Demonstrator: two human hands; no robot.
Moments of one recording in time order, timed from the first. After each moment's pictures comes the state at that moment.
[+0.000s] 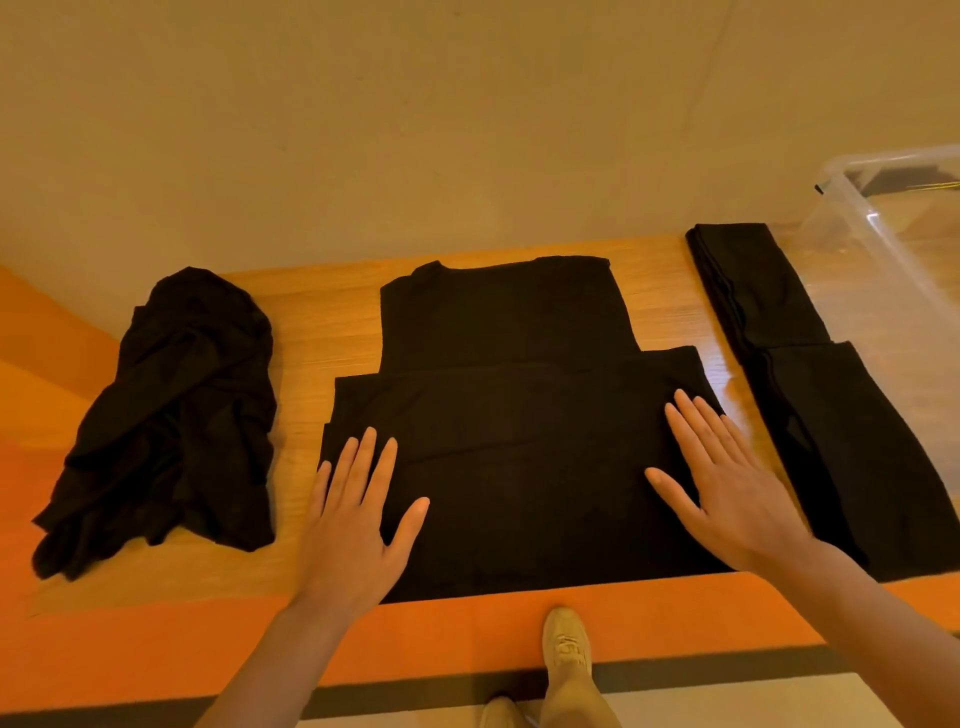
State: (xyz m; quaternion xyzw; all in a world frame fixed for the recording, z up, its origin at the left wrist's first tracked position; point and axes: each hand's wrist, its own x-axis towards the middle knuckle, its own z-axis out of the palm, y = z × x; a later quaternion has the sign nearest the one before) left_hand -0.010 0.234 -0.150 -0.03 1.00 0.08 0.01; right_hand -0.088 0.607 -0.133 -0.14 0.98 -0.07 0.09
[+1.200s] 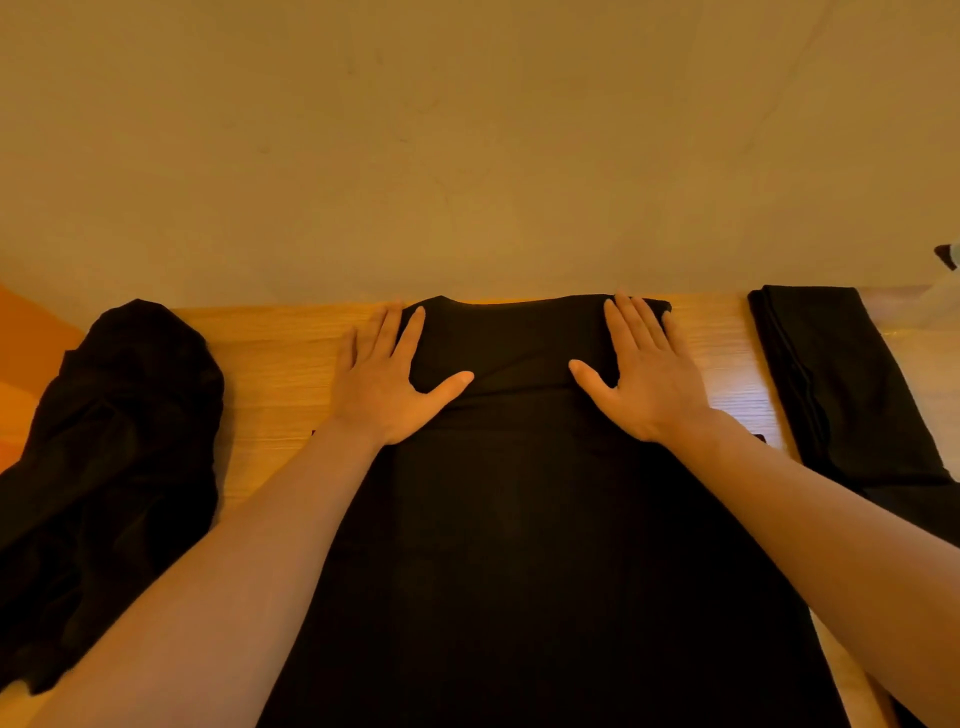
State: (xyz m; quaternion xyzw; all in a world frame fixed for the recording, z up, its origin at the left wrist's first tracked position) left_hand -0.267 0.232 -0.144 -0.06 0.99 0.05 0.07; right_hand -0.319 0.515 -0.149 -0.15 0.99 -0.06 0.05
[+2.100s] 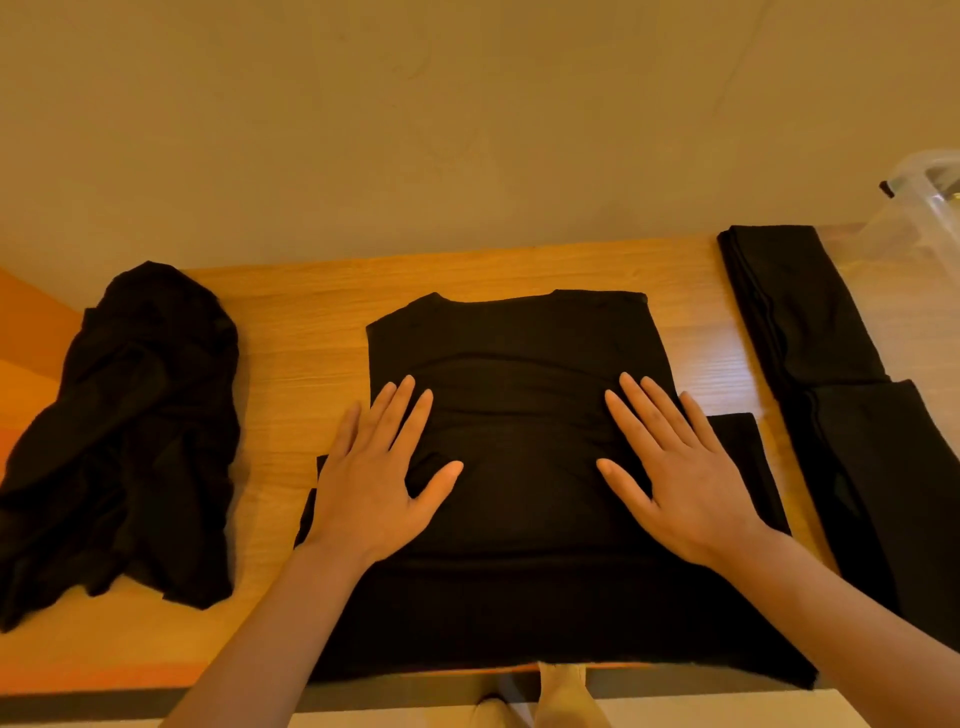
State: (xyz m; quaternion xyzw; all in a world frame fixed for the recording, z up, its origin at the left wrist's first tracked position) left_hand -0.106 0.253 -0.141 0.03 1.00 0.05 0.04; right_hand -0.149 0.561 -0.141 -0.21 0.97 -0.08 0.05
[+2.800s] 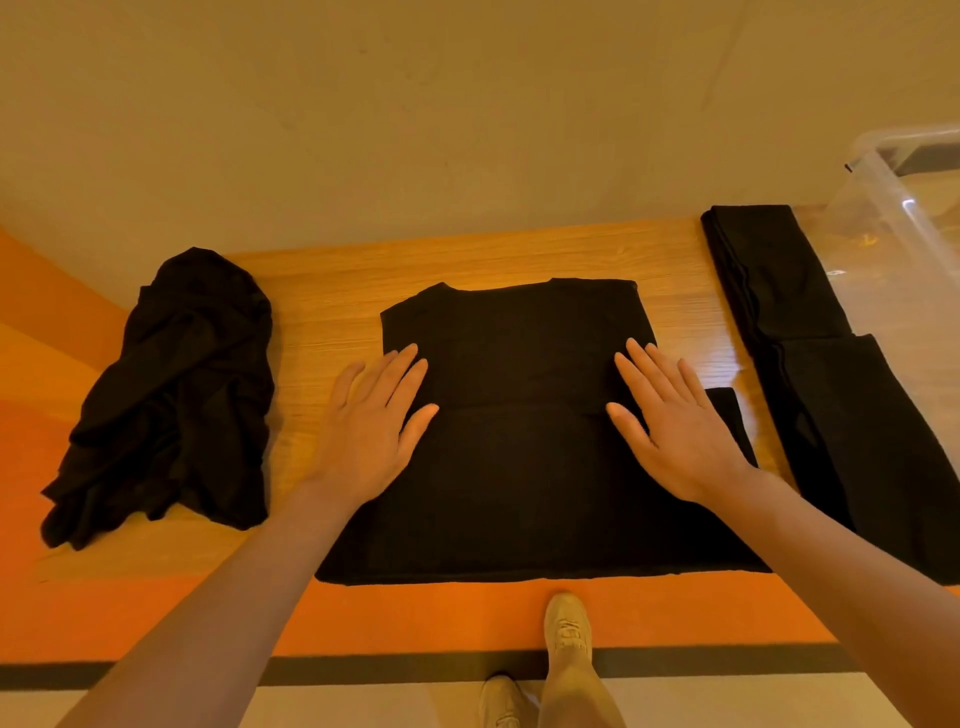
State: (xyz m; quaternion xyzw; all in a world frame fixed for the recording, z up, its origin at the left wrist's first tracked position) left_hand -0.089 0.242 -0.115 0.07 1.00 0.00 -0.03; right_hand -0.138 0.571 -0.133 -0.20 0.97 -0.14 0.07
